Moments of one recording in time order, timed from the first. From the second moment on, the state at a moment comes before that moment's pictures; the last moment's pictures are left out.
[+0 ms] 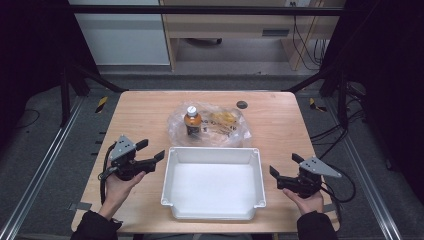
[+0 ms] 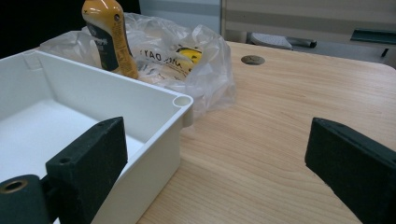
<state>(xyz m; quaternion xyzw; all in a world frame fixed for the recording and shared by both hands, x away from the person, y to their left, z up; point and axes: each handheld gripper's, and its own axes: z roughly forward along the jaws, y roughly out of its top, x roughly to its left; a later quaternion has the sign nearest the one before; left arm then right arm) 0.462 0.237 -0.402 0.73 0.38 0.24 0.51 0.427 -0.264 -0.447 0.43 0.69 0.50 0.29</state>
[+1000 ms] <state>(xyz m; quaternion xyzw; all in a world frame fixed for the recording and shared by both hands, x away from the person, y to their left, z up) 0.488 0.212 -0.394 0.73 0.37 0.24 0.51 0.428 -0.262 -0.447 0.43 0.70 0.50 0.28</state>
